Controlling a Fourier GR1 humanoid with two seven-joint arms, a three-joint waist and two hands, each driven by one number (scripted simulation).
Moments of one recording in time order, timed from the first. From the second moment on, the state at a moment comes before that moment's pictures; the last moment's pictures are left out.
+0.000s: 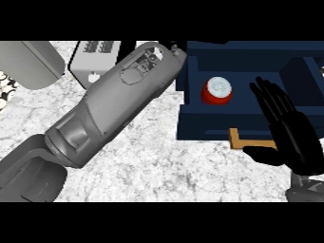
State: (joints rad) left arm -1.43 0.06 -0.60 -0.54 0.65 0.85 -0.02; right arm -0.11 -0.22 0.10 -1.77 0.99 -0.03 -0.02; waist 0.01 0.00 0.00
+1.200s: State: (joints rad) left arm -1.19 0.38 -0.63 -1.00 0.55 0.79 0.24; right arm -0.57 -0.18 -0.08 -0.95 1.18 -0.50 -0.11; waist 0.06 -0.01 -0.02
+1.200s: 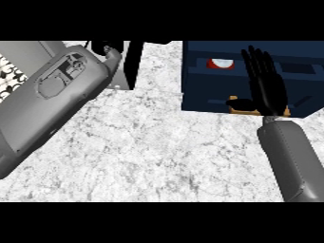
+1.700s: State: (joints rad) left arm -1.07 0.46 -0.63 -1.17 0.52 0.80 0.30; right arm -0.80 -0.19 -0.16 -0.61 1.21 -0.67 -0.11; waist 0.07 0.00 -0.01
